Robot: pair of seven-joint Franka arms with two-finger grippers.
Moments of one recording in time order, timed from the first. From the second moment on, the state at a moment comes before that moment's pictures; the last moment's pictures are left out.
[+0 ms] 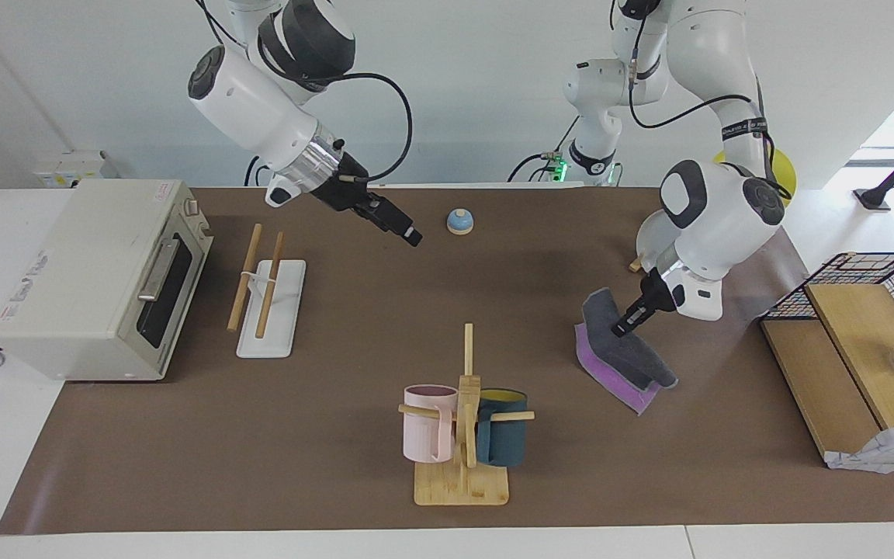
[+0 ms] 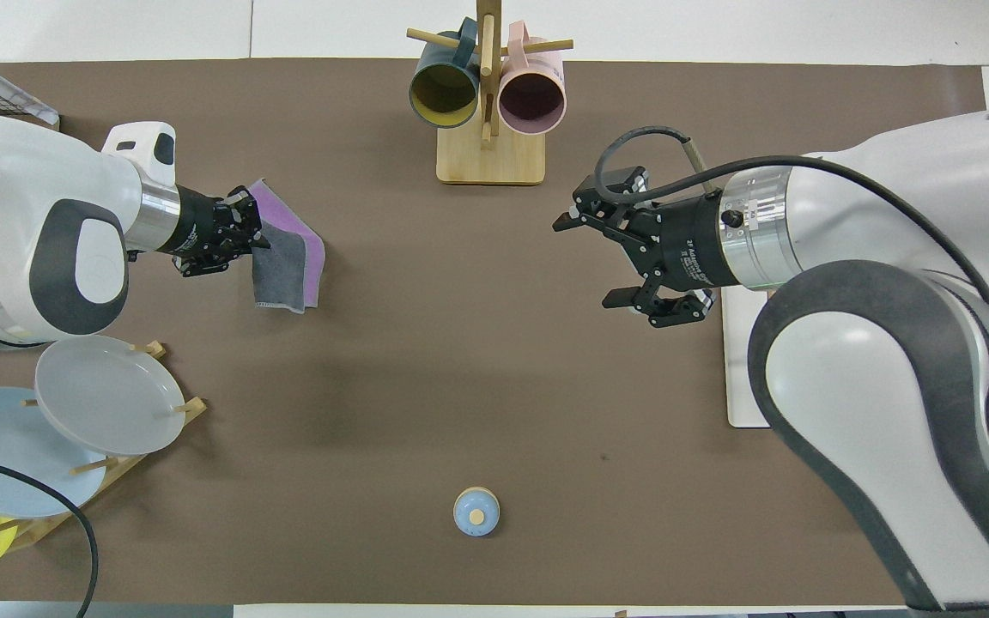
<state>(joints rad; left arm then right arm) -0.04 0.24 -0.14 -1.85 -0.28 2.12 -0.72 0.38 0.03 -0.06 -1.80 0.68 2.02 0.90</state>
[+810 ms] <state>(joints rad) -0.05 0.16 -0.17 -1.65 -0.32 1.93 -1.62 0.50 0.03 -0.06 -1.84 0.68 2.24 1.06</state>
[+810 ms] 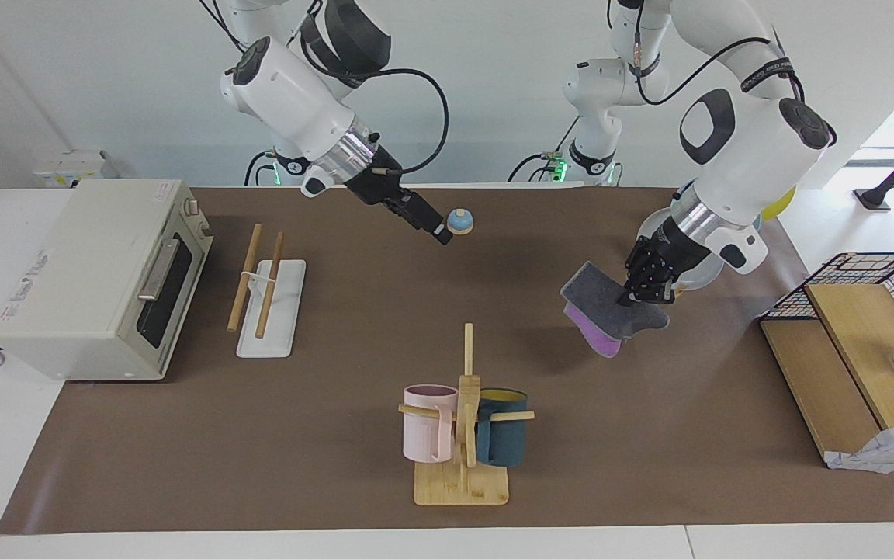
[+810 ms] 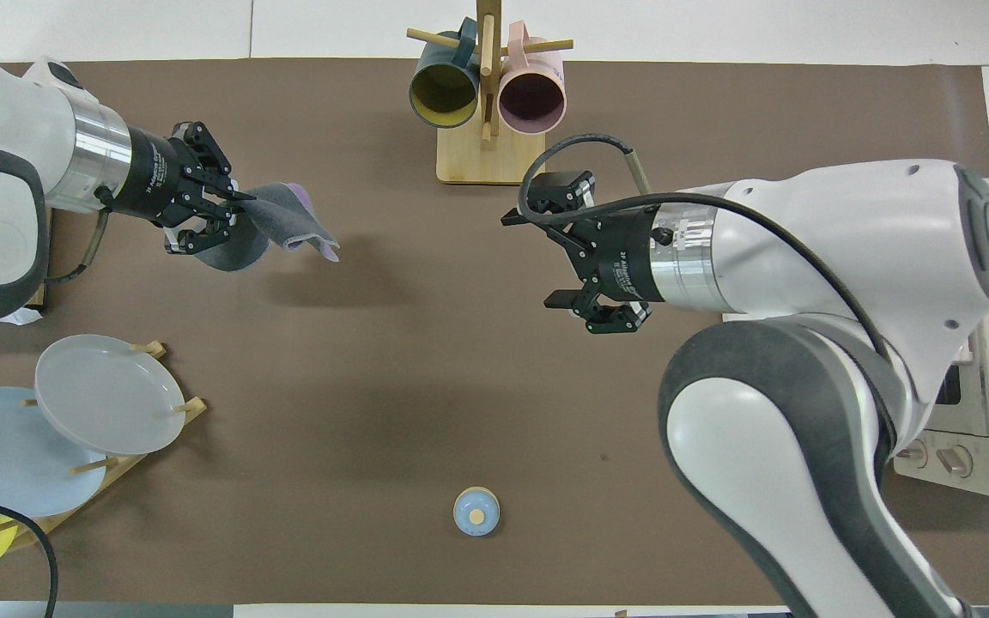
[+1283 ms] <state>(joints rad) -0.05 0.13 -0.26 -1.65 -0.35 2.02 -2.08 0.60 0.06 -0.06 -1.86 0.88 2.49 1.17</state>
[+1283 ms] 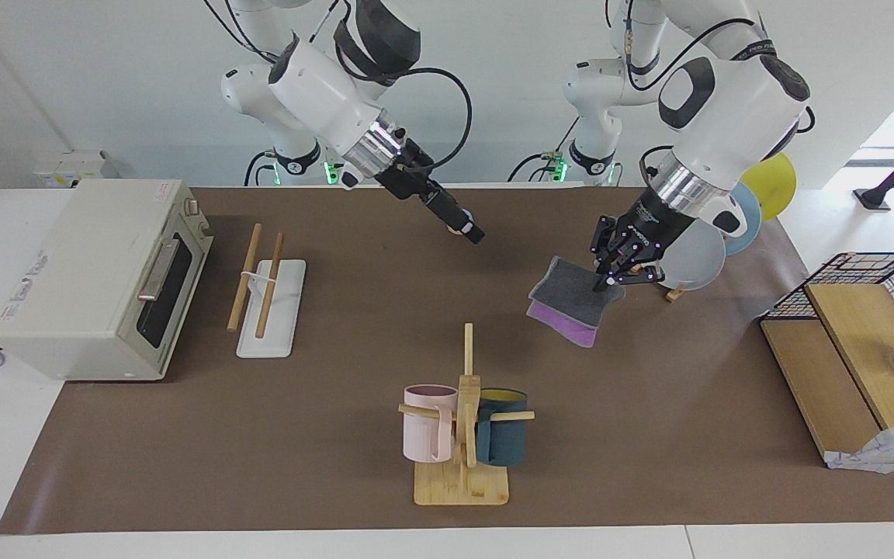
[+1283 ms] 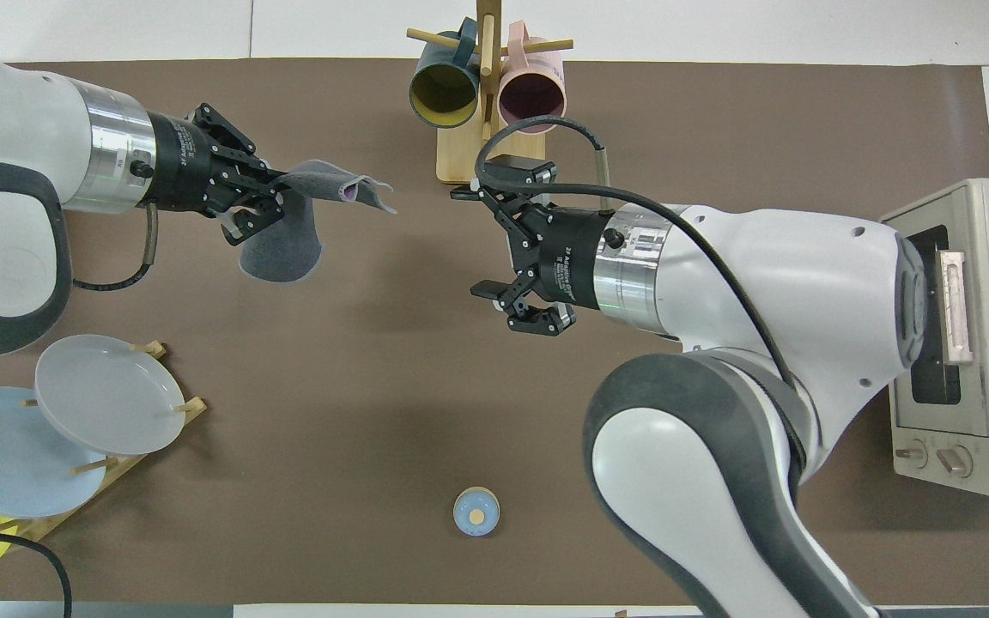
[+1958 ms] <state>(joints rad) -0.09 0.13 -0.28 -1.65 -0.35 2.05 -2.29 0.64 0.22 -0.06 -1.71 0.90 2.58 1.13</state>
